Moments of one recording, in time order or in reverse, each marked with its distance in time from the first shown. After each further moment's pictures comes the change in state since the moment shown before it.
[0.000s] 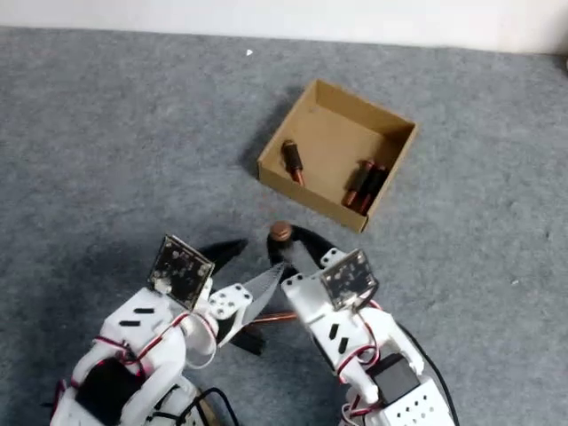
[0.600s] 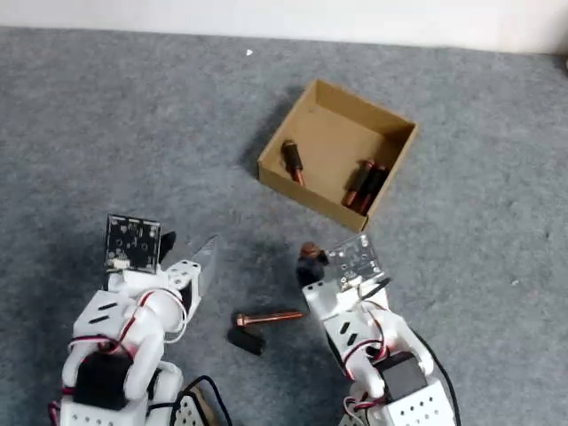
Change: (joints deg) left arm -25.7 -0.3 3.6 5.5 -0.4; right arm 5.7 0.0 -4.7 23.0 -1.1
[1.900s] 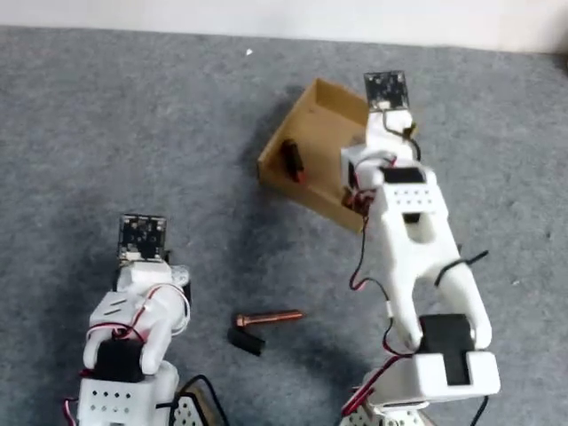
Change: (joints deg) left arm -6.3 0.5 16.8 -7.7 0.0; right arm 19.8 102.4 -70.6 -14.4 -0.6
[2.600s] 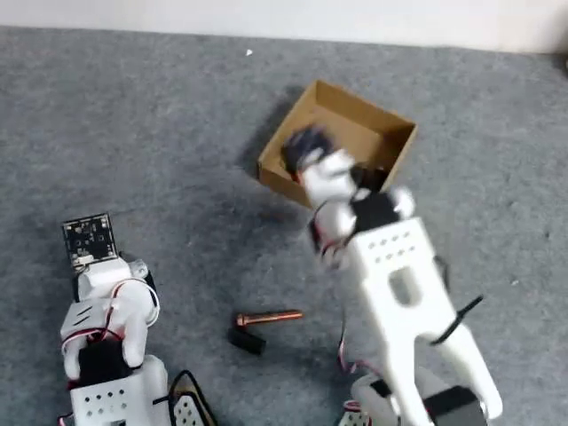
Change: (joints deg) left arm -16.7 0.0 -1.1 0.0 0.0; right arm -19.8 -25.6 9.7 44.2 9.9
